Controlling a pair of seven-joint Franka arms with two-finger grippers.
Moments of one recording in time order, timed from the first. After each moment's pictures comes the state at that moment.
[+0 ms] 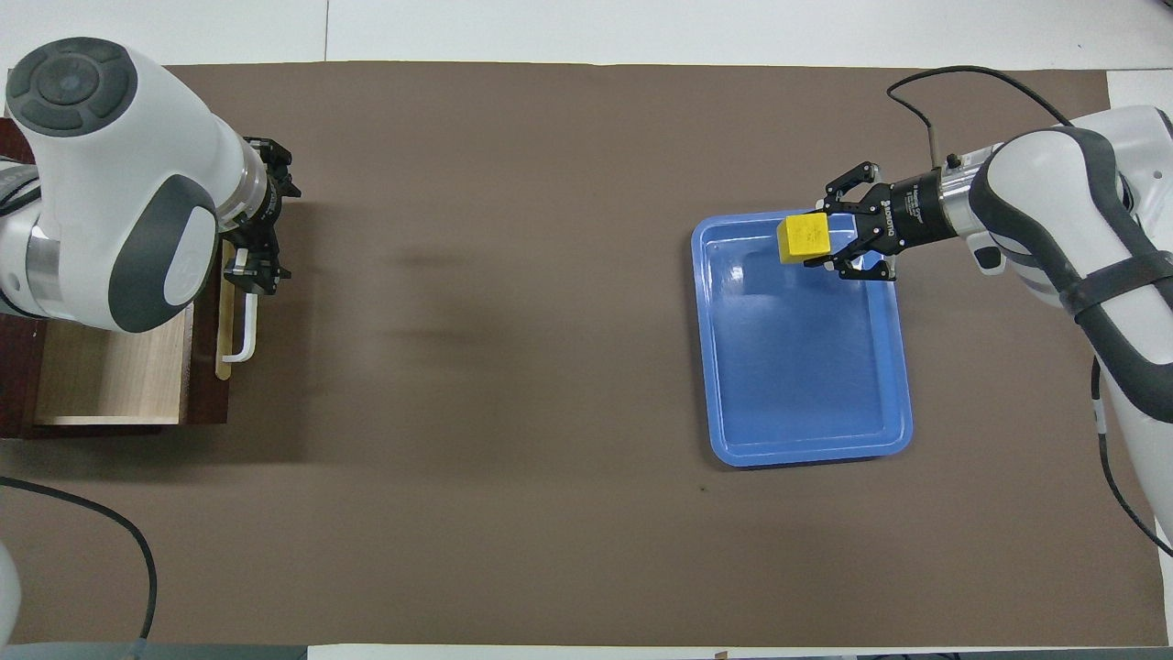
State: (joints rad) left arm -0.11 0.26 -0.13 -1.68 0.15 1.95 -1.71; right arm -0.14 0.48 0.08 -1.69 0.74 1.95 1.04
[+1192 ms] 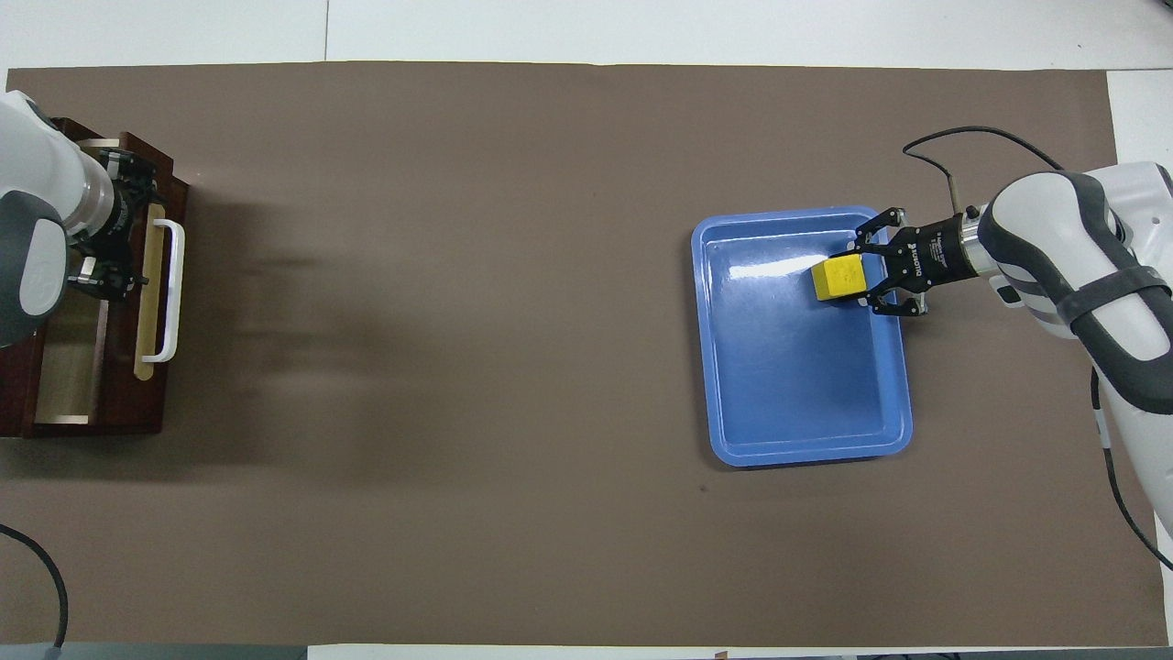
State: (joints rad) left arm 0.10 0.22 -0.13 -1.75 0.25 2.02 -1.45; right arm -0.14 0.51 -0.01 -1.79 0.71 2.01 0.84
